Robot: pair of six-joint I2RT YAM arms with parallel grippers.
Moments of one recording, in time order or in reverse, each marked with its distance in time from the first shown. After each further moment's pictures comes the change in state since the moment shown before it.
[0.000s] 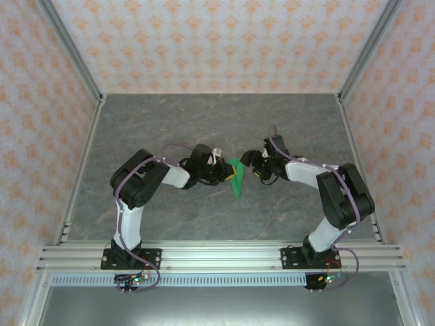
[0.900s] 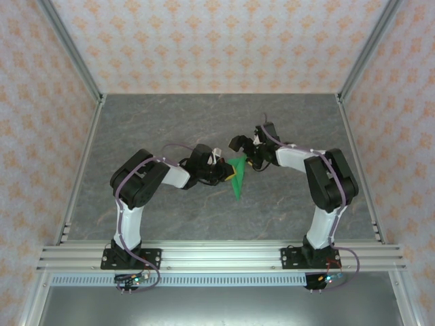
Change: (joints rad) left arm 0.000 0.000 0.000 0.000 0.000 0.000; right arm 0.008 0.198 0.231 0.003 -0.055 -0.009
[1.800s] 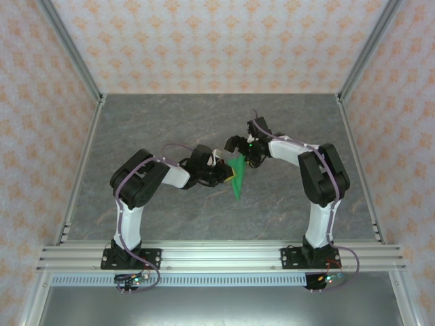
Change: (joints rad) left arm 0.000 0.000 0.000 -0.046 -0.005 0.046; right arm 0.040 0.089 0.180 -0.254 0.073 -0.121
